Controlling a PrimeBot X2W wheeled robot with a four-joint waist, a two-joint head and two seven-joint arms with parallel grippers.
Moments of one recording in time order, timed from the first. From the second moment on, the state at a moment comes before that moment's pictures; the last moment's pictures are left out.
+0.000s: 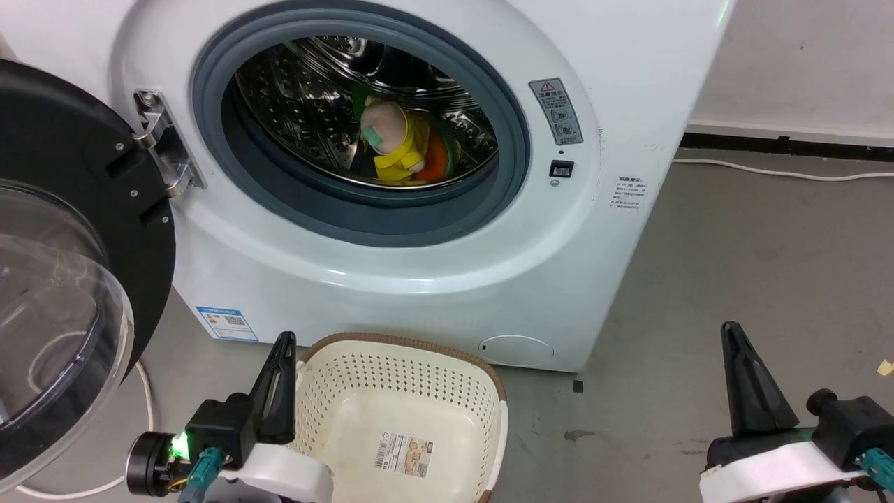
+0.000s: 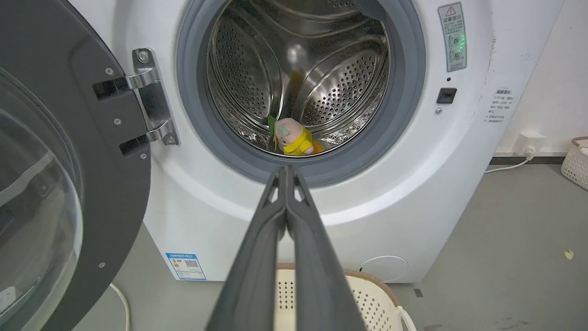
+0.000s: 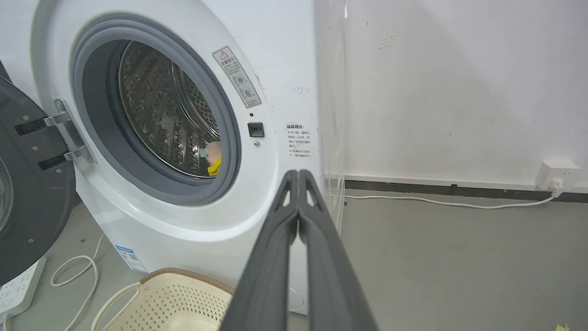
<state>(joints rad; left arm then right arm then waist) -0.04 0.16 -0.16 0.07 -0.15 0.07 -0.21 0.01 -0.05 -0.02 0.00 0.16 0.13 -0.21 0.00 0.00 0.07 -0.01</state>
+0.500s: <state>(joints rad) -0.04 0.14 -0.14 0.06 -0.13 0.06 -0.18 0.01 -0.05 -0.02 0.00 0.13 0.13 -0.18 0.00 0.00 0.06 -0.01</state>
